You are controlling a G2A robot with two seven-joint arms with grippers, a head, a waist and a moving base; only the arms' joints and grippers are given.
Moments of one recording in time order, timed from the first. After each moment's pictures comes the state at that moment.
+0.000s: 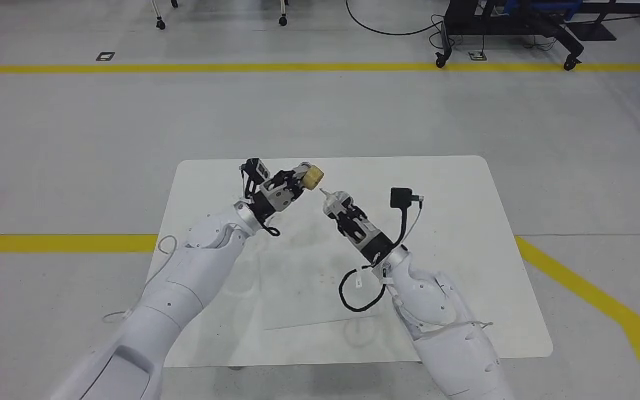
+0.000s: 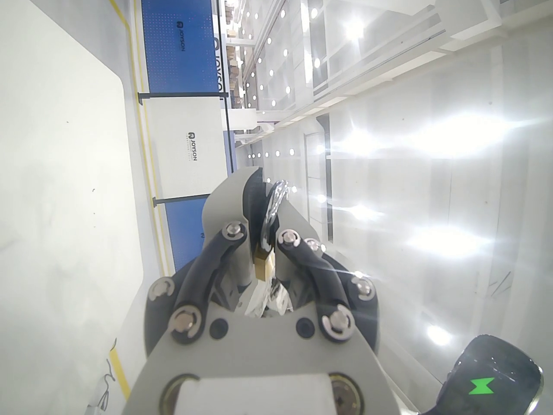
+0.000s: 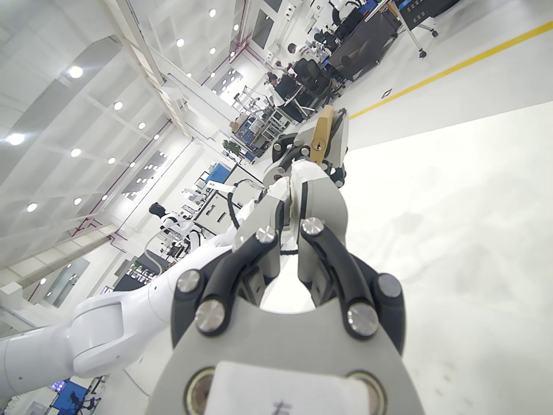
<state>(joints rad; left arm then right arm) 0.54 -1.37 -0.80 -0.71 -0.98 -0.44 -0.80 -1.14 -1.32 1.15 -1.62 -0.33 -0.24 0.19</state>
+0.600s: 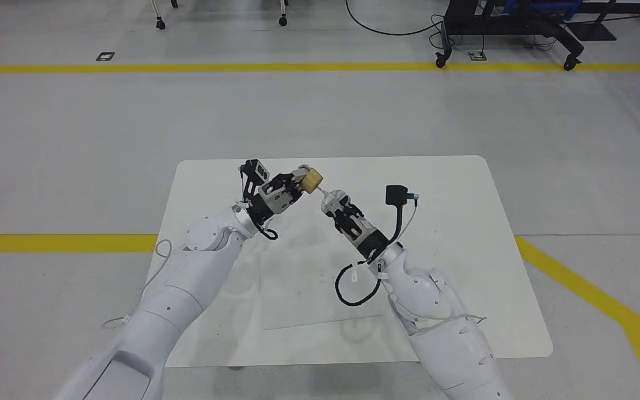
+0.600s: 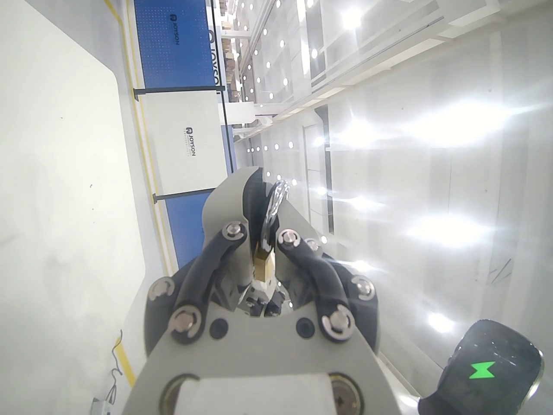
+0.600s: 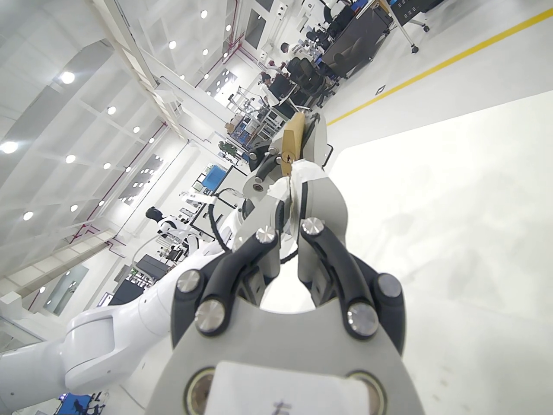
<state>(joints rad) 0.58 -1.38 -0.87 -0.73 -0.91 -0.45 -0.84 -1.12 -1.33 1.13 -1.58 -0.33 -0.23 0.18</state>
